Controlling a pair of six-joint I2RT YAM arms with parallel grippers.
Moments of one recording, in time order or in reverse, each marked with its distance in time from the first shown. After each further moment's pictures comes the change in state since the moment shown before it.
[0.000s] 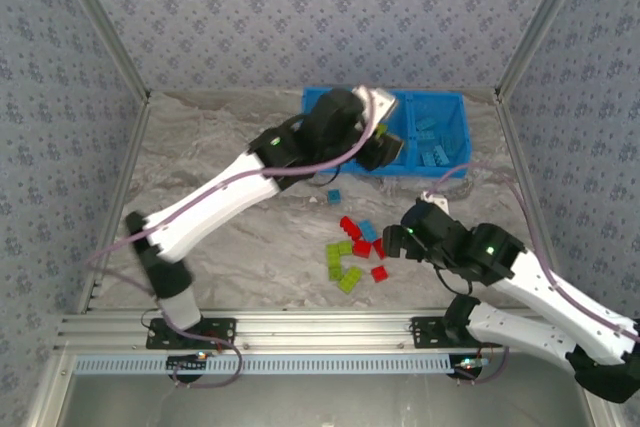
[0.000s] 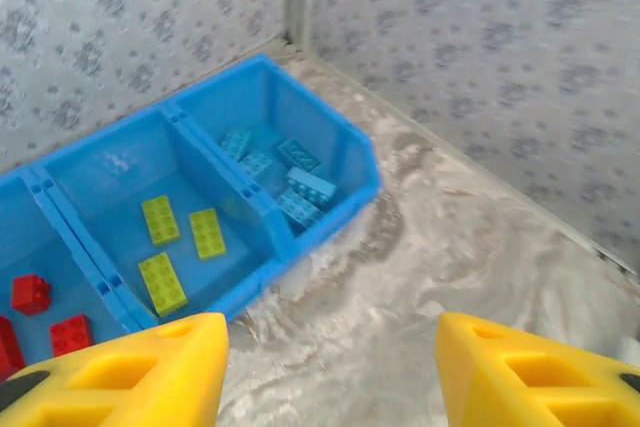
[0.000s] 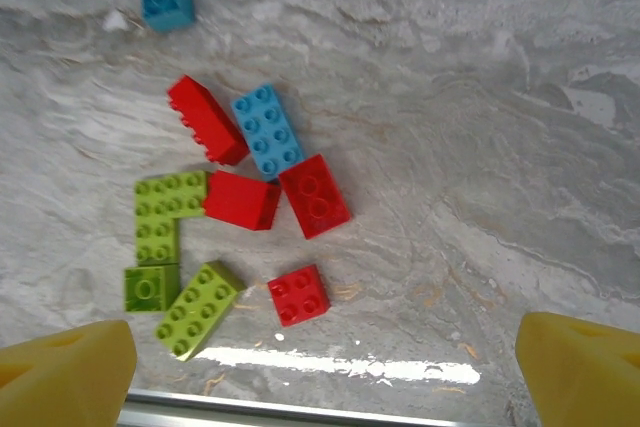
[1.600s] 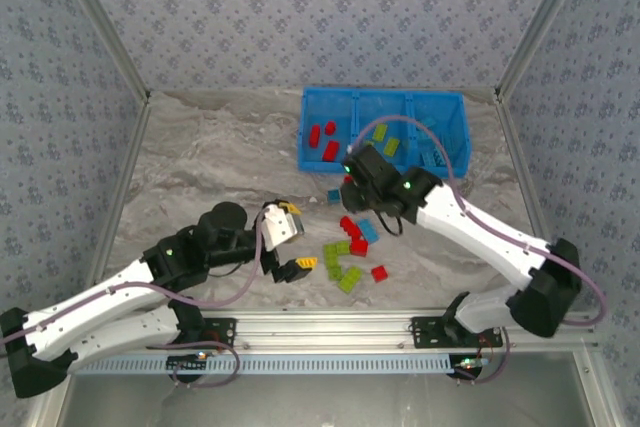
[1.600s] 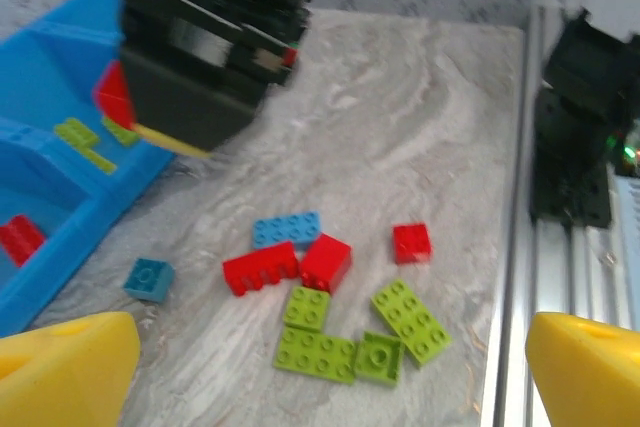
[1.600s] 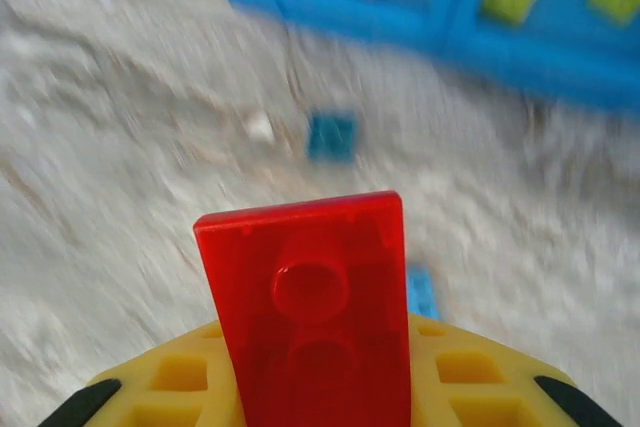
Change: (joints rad) left arm -0.005 -0.850 -1.081 0.273 0.215 0.290; right arm -0.069 0.590 0.401 0.331 -0.071 -0.370
